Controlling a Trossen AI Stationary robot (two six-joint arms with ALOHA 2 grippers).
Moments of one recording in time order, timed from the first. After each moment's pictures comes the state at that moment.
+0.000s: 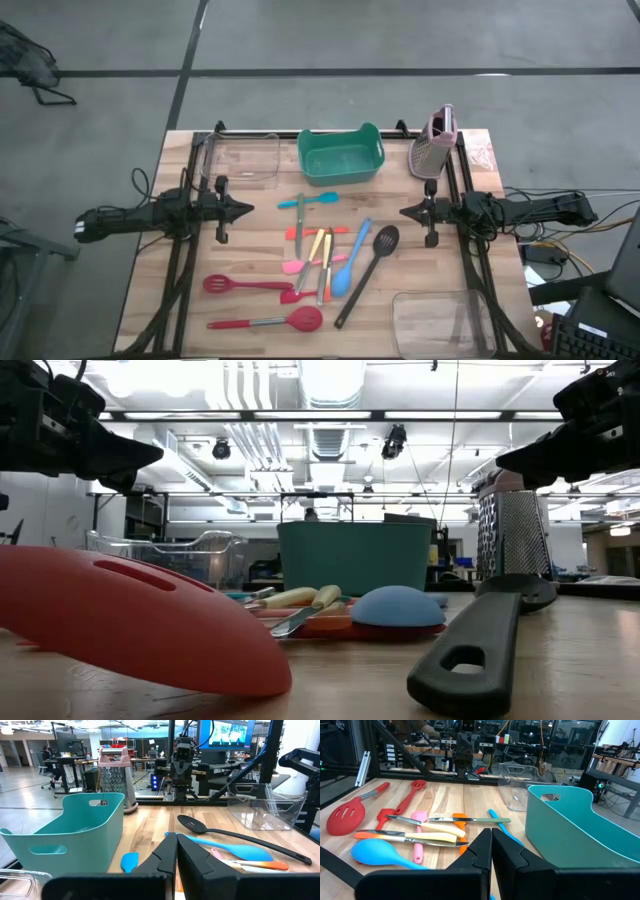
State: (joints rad) left arm 0.08 0.06 0.01 -0.01 0.00 0.01; right arm 0.05 0.21 0.04 0.08 0.13 -0.05
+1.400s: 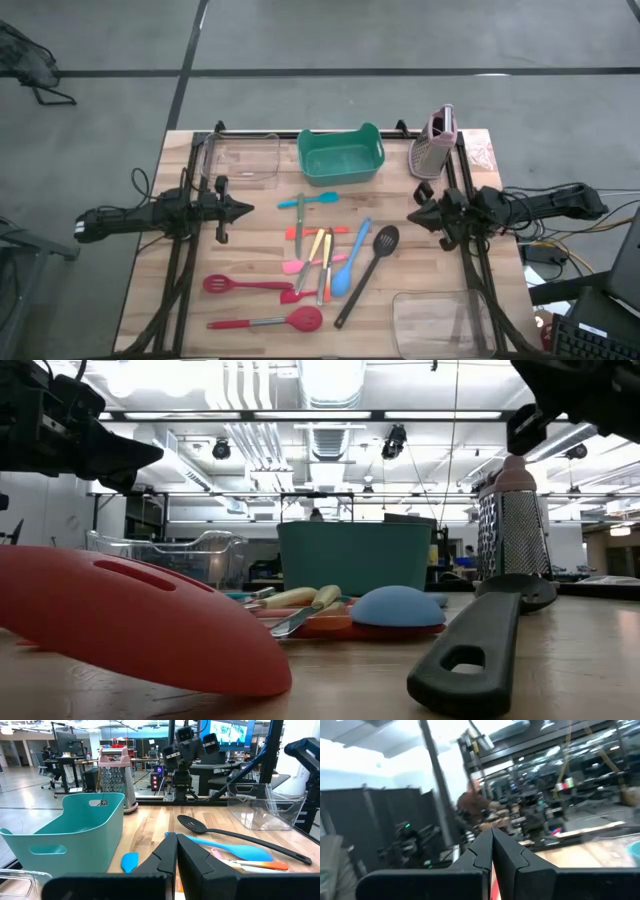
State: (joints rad) left arm 0.08 0.06 0.01 -0.01 0.00 0.01; right arm 0.05 0.48 0.04 0.74 -0.14 0.37
